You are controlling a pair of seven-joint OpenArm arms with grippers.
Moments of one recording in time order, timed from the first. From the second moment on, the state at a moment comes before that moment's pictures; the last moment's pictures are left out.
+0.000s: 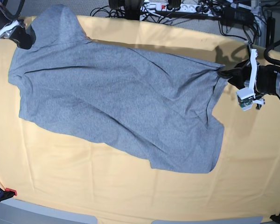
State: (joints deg) left arm 3.2 -58.6 -2.8 114.8 -87.8 -43.9 81.1; right arm -28.6 9.2 60.5 102.1 75.8 41.6 -82.6
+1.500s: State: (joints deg) left arm 4.1 -57.6 -2.9 114.8 -87.8 -43.9 81.2; right arm -28.5 10.8 60.5 99.8 78.0 41.6 -82.4
